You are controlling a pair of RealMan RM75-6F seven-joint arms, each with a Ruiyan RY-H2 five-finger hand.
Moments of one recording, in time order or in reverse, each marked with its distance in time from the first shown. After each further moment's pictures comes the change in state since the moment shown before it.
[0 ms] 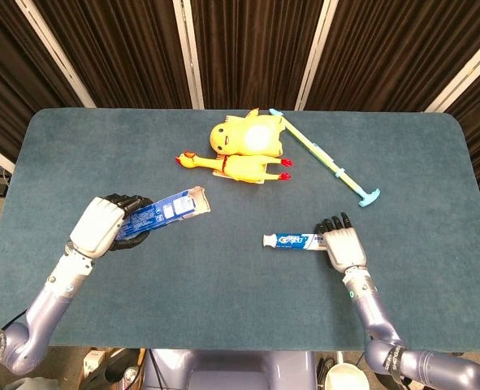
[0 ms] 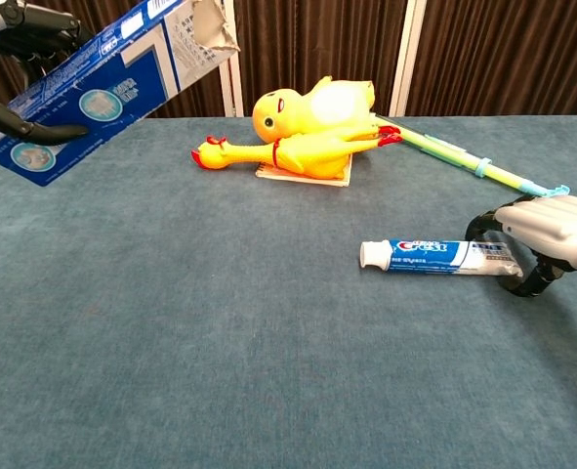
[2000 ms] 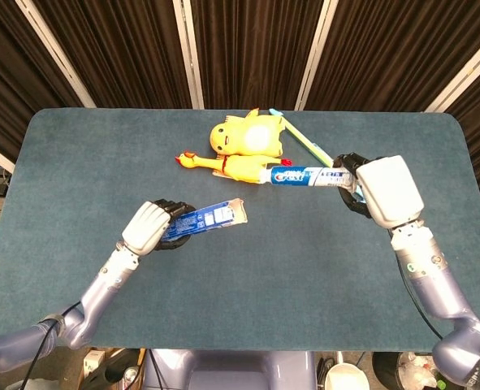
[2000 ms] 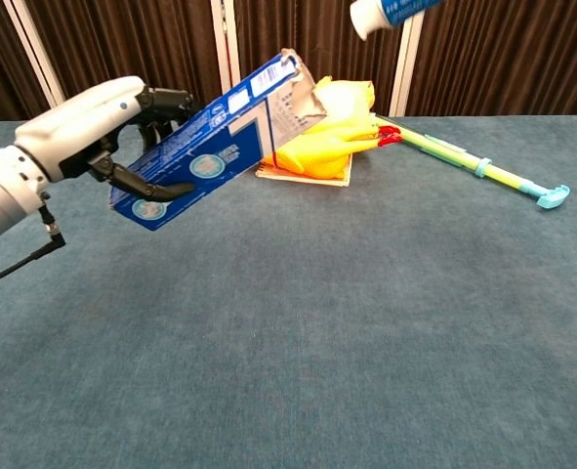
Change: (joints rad) left arm -0.115 -0.386 -0.013 0.456 0.079 -0.012 -0.187; right arm 0.037 0.673 0.240 -0.539 -0.250 0.139 0.386
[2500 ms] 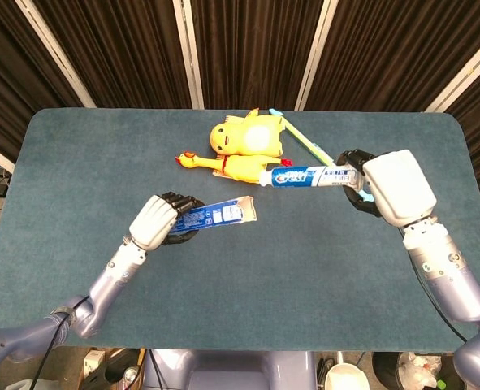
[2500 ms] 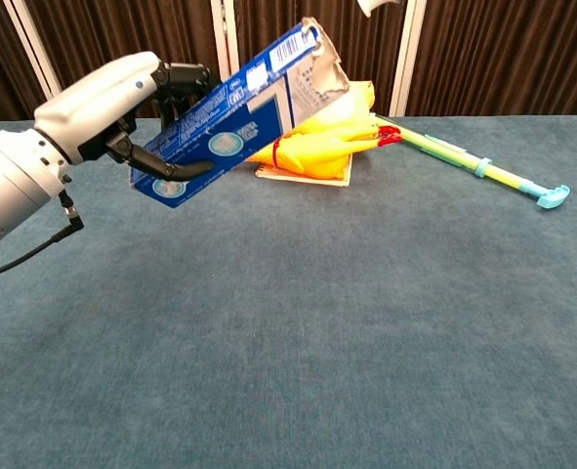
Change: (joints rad) left arm -0.047 -0.059 -0.014 0.133 0.039 0.078 -0.061; right arm 0.000 0.151 0.012 -0.059 -0.006 -0.066 0.102
